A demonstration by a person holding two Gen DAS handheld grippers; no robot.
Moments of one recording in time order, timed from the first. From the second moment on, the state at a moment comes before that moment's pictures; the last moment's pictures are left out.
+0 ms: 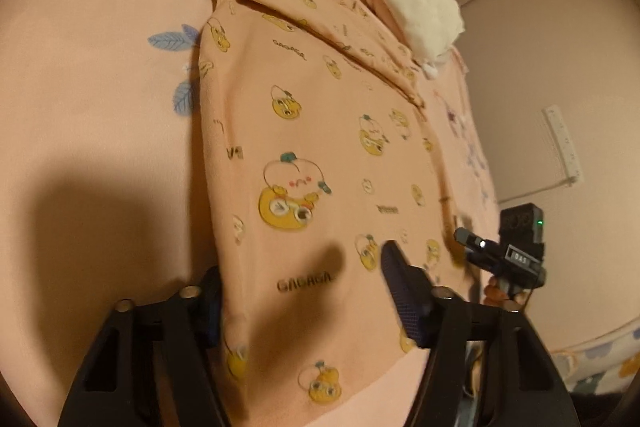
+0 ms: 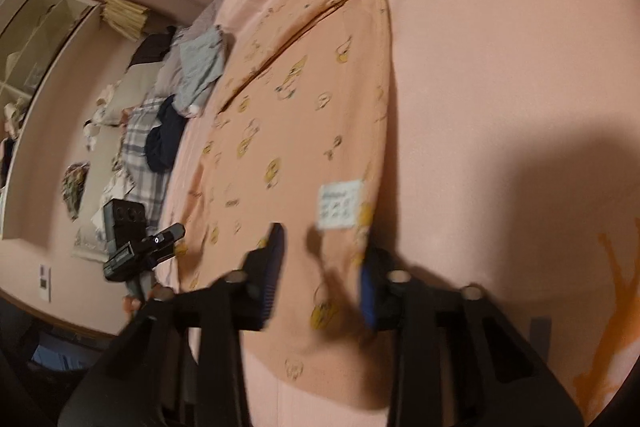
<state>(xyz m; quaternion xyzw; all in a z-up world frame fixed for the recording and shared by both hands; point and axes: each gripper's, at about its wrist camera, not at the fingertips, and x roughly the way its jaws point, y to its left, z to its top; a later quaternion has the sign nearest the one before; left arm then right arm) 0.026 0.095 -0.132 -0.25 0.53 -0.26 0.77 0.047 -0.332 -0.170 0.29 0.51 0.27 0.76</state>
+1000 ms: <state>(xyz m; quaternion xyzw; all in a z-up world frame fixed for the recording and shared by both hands) -0.015 0.094 -0.068 -0.23 0.47 -0.29 0.80 0.001 -0.327 -0.103 0.27 0.40 0.32 0.82</state>
